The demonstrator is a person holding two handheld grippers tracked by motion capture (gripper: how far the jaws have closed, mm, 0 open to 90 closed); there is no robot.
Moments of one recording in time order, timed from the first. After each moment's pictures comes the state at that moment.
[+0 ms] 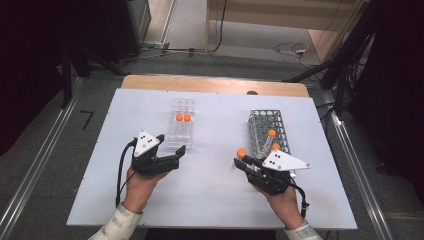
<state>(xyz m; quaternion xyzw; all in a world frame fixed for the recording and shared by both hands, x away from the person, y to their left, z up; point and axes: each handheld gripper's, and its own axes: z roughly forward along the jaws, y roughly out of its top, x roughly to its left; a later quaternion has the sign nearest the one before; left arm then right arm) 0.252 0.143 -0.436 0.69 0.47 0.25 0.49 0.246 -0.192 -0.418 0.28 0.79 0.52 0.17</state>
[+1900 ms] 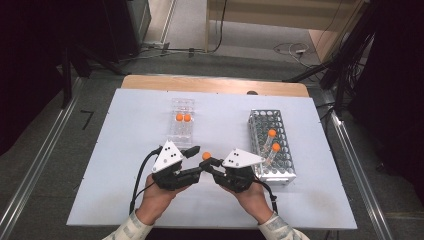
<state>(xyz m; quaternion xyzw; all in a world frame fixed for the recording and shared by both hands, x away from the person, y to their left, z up) 0.224 0.090 -0.416 0.73 0.34 0.19 0.56 0.254 -0.116 -0.439 0.24 0.83 0.49 0.13</state>
